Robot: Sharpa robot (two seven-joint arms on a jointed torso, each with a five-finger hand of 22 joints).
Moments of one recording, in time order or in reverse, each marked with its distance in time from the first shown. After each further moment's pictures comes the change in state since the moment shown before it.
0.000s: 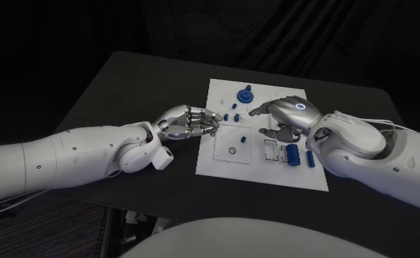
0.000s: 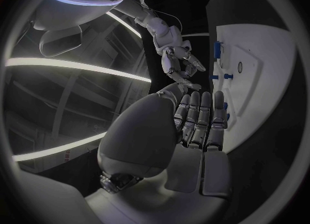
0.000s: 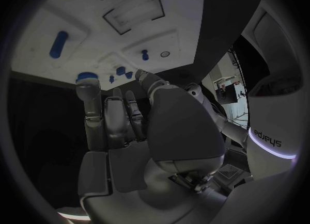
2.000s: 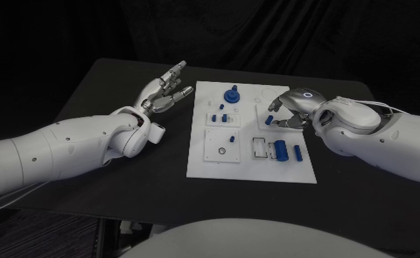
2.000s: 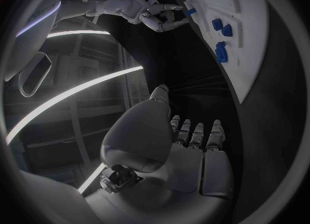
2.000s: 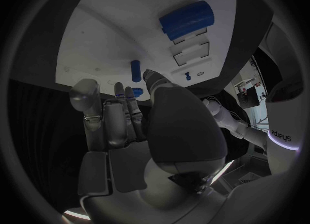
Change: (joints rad) left arm 0.068 0.079 0.000 -0.134 0.043 -0.443 0.040; left_hand -0.130 0.133 -0.411 0.161 -0.123 -0.438 -0.277 -0.272 -0.061 -0.466 -0.219 -0.478 -0.503 -0.368 -0.121 -0.762 -0.484 0.024 -0.379 -0.040 -0.444 -0.995; right arm 0.000 0.014 -0.011 -0.235 0.080 0.073 0.025; right_hand 0.026 -0.012 -0.088 0.173 0.007 0.155 0.055 0.057 -0.032 0.163 -0.013 0.058 -0.126 0.041 0.016 0.028 0.026 0.000 0.081 0.011 0.070 0.001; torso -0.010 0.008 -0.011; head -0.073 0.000
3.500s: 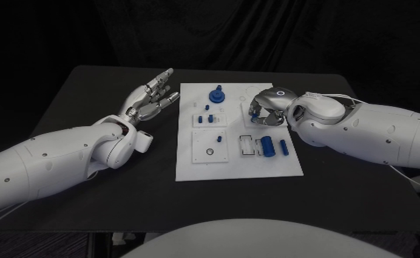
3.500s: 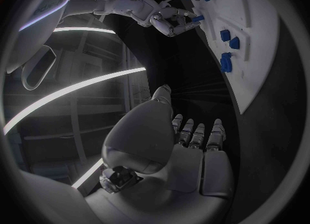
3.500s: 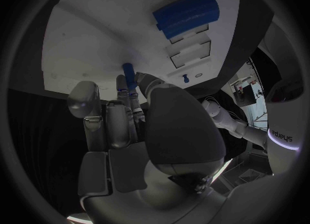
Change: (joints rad) left arm -0.004 0.004 0.000 0.013 0.002 0.060 0.001; left_hand 0.044 0.012 0.001 0.000 0.042 0.034 0.059 0.000 0.003 0.003 0.078 0.023 0.001 -0.002 0.045 0.000 0.000 0.000 0.007 0.036 0.000 -0.009; right arm -0.021 0.058 0.002 -0.060 0.030 0.010 0.047; right_hand 0.046 0.019 0.165 -0.098 -0.005 0.188 -0.025 0.042 0.053 0.292 -0.052 -0.087 -0.022 0.025 -0.040 0.008 0.019 -0.016 0.031 -0.031 0.074 0.000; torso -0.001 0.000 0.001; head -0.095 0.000
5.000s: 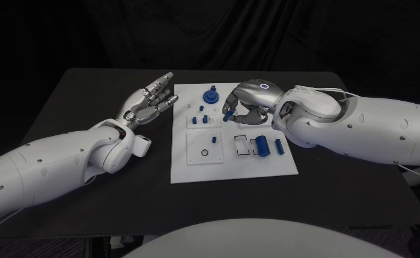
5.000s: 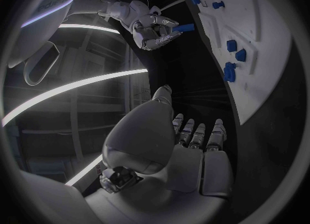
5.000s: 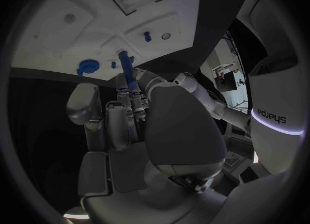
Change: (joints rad) left arm -0.005 0.009 0.000 0.008 0.000 0.042 0.000; left_hand 0.011 0.004 0.003 -0.003 0.014 0.013 0.020 0.000 0.002 0.000 0.014 0.008 0.001 0.000 0.014 0.000 0.000 0.000 0.000 0.014 0.000 -0.003; right arm 0.074 -0.046 0.003 0.264 0.066 -0.084 0.032; right_hand 0.014 0.000 0.004 -0.052 -0.007 0.064 -0.023 0.031 0.023 0.057 -0.014 -0.037 0.004 0.006 -0.019 0.004 0.015 0.001 0.017 -0.024 0.053 0.000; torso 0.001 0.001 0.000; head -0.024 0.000
